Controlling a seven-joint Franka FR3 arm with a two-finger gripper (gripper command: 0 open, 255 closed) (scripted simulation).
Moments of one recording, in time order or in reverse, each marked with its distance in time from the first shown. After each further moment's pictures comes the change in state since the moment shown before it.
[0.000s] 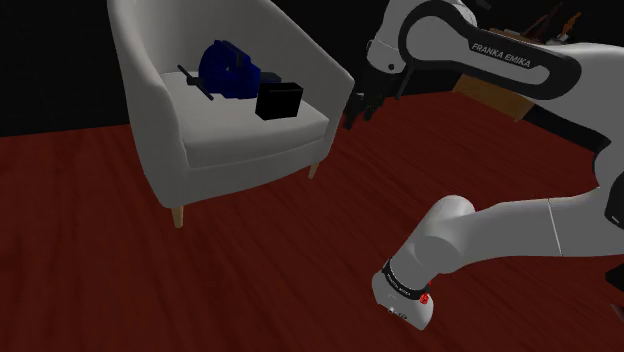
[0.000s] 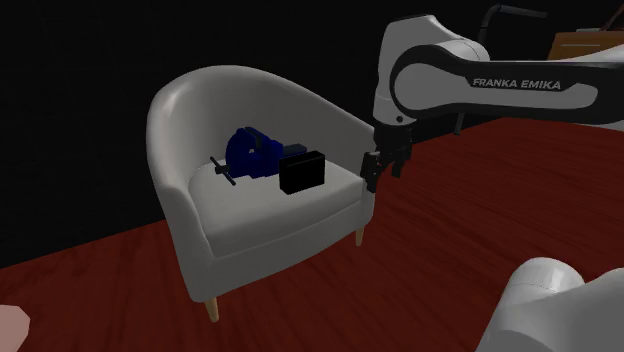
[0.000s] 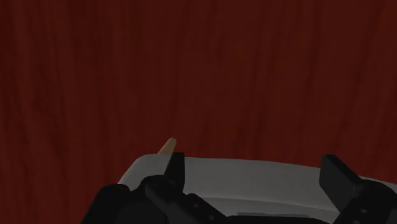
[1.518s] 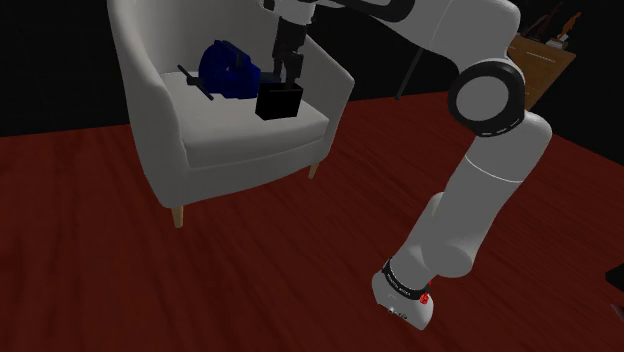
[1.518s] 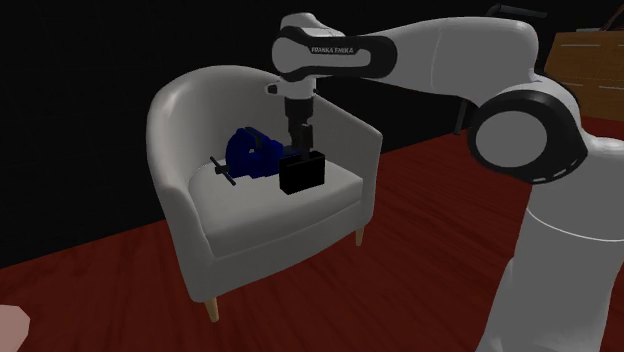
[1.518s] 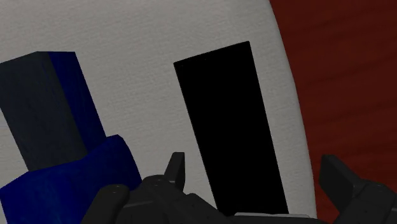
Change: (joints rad) arm 0.219 0.845 -0.183 0.857 0.103 -0.074 -1.183
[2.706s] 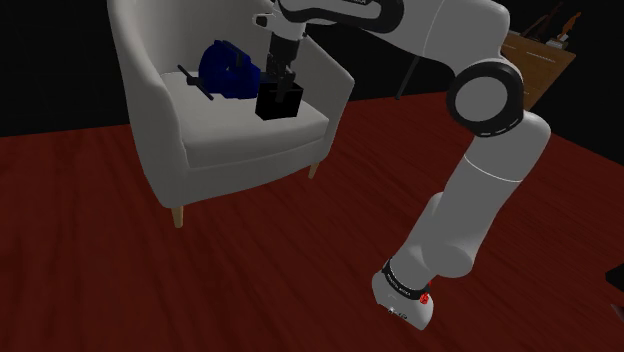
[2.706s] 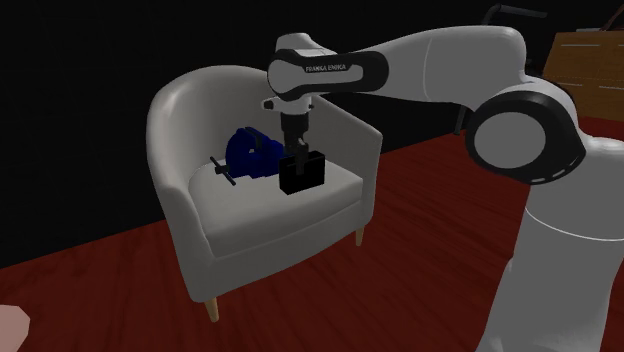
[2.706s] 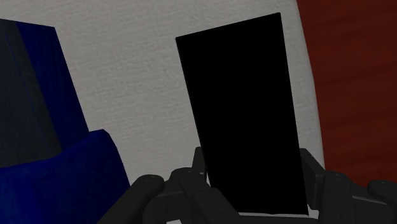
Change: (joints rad) arm 0.006 0.007 0.009 -0.090 0.003 0.097 -0.036
